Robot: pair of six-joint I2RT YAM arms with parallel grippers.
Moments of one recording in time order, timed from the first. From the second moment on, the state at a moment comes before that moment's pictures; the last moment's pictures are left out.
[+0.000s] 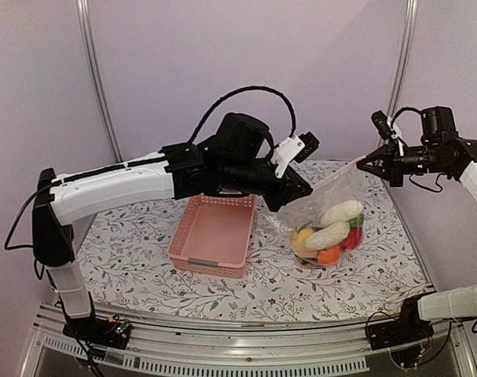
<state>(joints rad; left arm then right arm) -1.10 1.87 1.79 -0.36 0.17 0.05 0.09 1.15 1.32 -0.86 -0.84 -0.53</state>
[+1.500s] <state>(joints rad) -0.90 1.89 1.84 -0.43 0.10 0.12 0.02 1.36 1.44 -0.67 -0.77 -0.46</state>
